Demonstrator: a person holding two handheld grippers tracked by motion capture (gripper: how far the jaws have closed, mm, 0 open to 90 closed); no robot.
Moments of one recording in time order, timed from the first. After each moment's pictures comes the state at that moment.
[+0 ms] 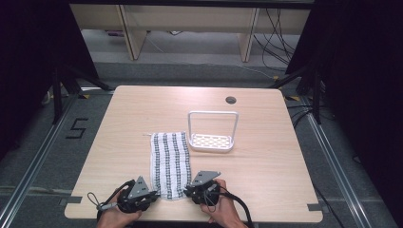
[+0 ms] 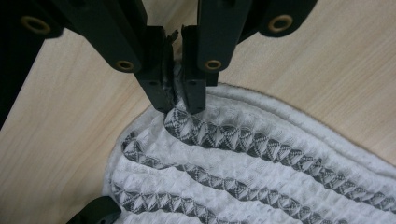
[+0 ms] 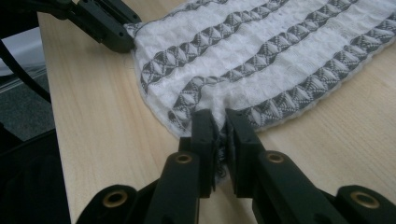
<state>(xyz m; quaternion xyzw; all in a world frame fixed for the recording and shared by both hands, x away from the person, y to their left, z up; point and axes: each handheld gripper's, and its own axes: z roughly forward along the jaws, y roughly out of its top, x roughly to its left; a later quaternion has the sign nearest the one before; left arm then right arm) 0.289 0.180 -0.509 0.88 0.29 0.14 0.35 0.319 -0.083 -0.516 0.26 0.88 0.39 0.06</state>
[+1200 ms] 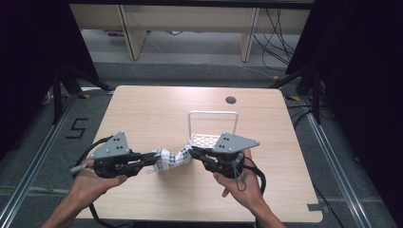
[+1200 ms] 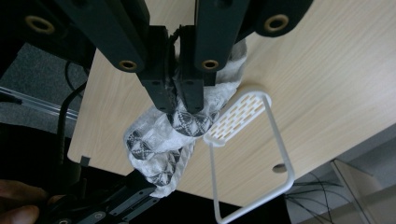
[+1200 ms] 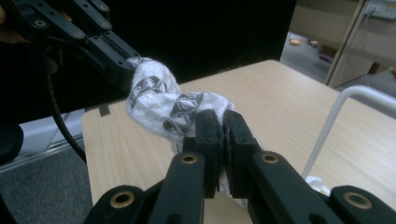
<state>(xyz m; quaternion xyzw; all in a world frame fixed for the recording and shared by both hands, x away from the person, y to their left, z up) 0.307 0.182 -0.332 0.83 0.23 0.13 0.50 0.324 -0.119 -0.347 0.21 0.80 0.55 0.14</state>
